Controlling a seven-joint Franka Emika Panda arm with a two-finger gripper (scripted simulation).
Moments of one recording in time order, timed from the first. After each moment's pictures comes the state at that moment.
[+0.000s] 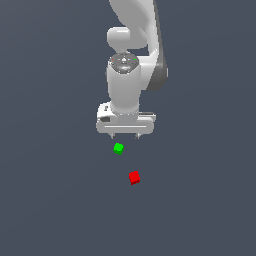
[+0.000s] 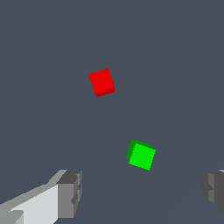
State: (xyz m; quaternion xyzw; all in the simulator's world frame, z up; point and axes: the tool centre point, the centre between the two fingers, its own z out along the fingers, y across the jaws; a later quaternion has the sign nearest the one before) arm 0.008 -0.010 0.184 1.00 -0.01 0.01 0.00
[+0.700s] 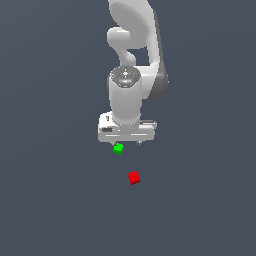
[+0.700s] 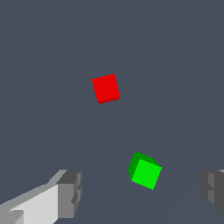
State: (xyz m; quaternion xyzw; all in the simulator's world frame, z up) arm 0.029 -0.006 0.164 1.00 0.02 0.01 0.00
